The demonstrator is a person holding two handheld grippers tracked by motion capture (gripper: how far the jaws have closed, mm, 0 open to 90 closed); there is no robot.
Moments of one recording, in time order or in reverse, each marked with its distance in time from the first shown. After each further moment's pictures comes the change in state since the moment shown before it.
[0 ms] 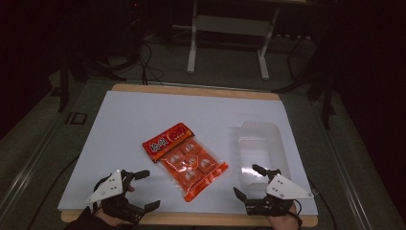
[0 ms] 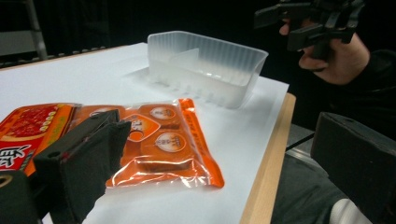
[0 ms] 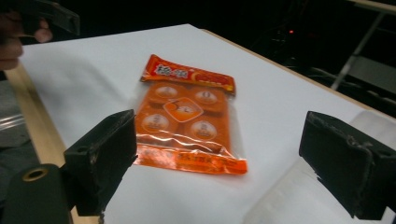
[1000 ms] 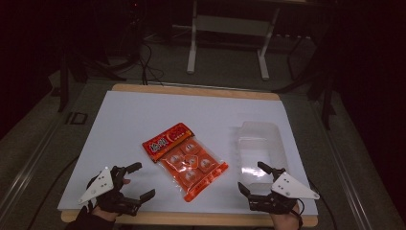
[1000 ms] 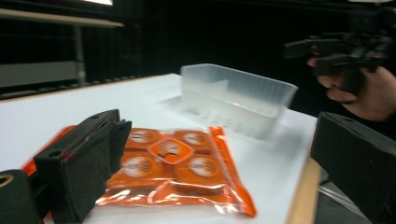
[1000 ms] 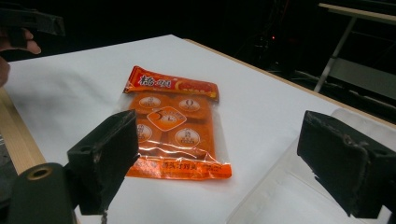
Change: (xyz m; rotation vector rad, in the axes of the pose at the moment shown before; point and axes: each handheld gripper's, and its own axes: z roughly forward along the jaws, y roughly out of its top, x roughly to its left) left arm 0.011 -0.007 -0.006 -0.132 0.091 -0.015; right arm -0.007 -0.002 -0.004 -0.041 -0.064 0.035
